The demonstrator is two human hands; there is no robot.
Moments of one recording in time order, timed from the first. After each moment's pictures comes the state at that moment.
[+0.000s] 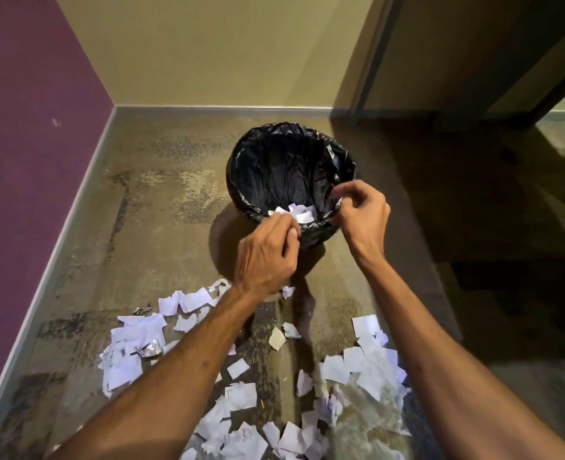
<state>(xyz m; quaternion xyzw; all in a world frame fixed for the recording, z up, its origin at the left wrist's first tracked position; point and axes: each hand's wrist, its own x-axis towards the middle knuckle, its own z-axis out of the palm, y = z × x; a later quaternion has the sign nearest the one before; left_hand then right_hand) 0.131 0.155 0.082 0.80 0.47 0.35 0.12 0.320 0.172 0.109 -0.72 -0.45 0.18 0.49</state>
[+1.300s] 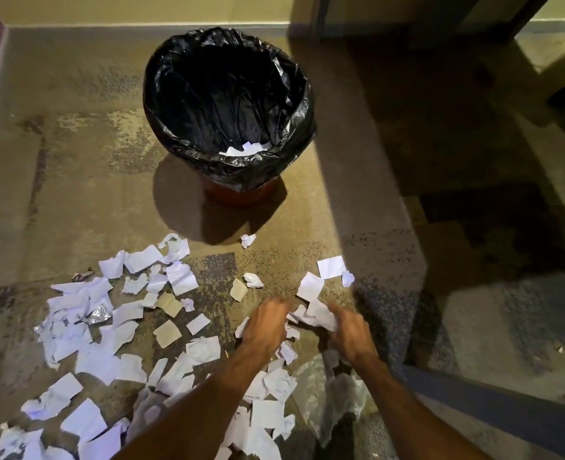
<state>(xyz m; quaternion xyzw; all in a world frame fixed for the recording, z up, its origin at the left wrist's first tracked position) 0.188 -0.013 -0.133 0.83 0.47 -0.07 0.29 0.369 -0.096 -0.117 -0.82 -0.48 0.32 0.01</state>
